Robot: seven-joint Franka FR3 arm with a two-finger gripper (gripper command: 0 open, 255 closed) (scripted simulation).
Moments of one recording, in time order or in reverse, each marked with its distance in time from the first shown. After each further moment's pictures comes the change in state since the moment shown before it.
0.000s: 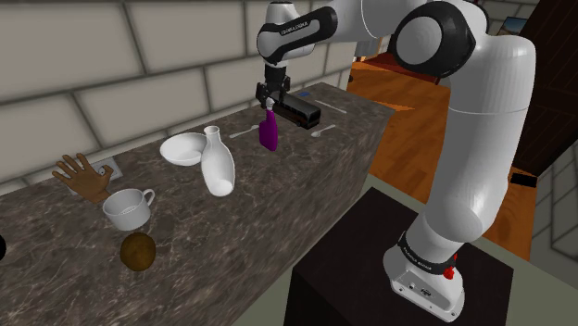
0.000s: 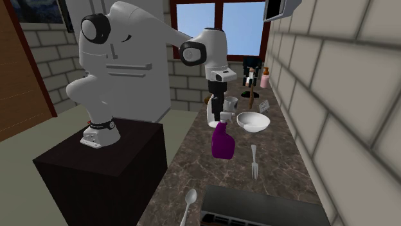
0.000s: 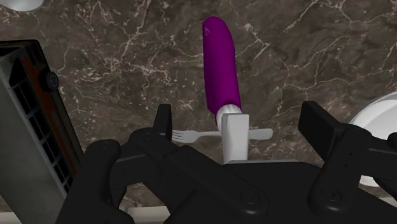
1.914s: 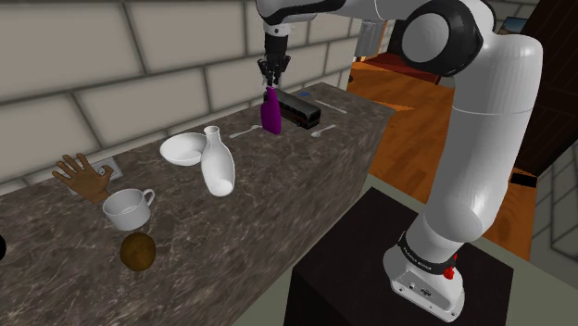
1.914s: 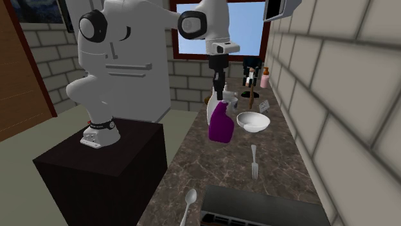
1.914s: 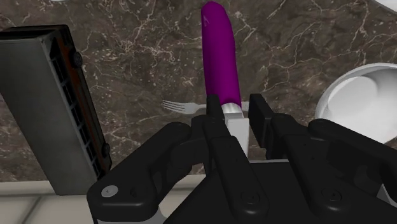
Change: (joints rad) arm -0.001 -0.029 -0.001 0.202 0.000 -0.231 -0.002
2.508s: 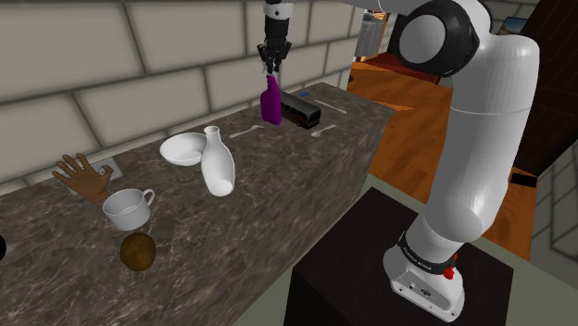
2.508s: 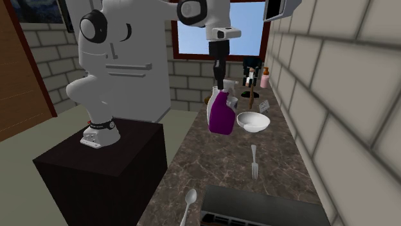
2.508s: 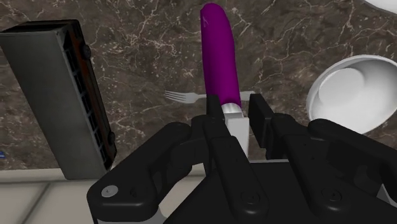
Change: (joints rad) arm -0.001 0.014 0.000 0.137 0.001 -0.122 -0.002
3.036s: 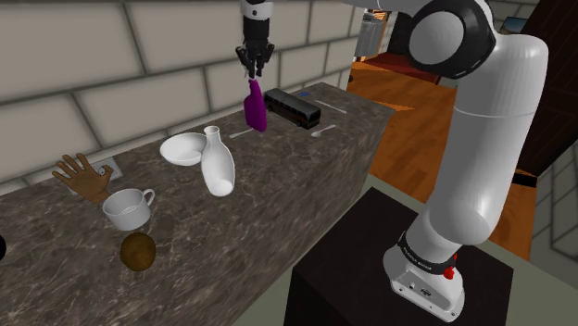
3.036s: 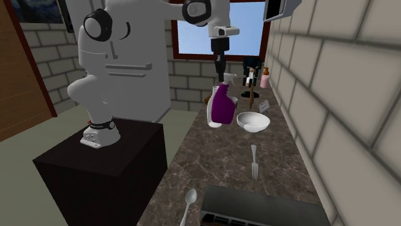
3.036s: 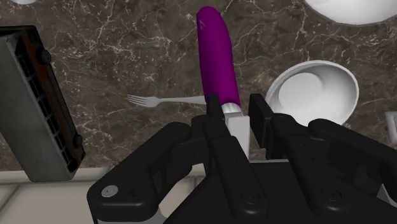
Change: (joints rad) arm 0.102 -0.036 0.047 -0.039 -0.030 -0.001 0.148
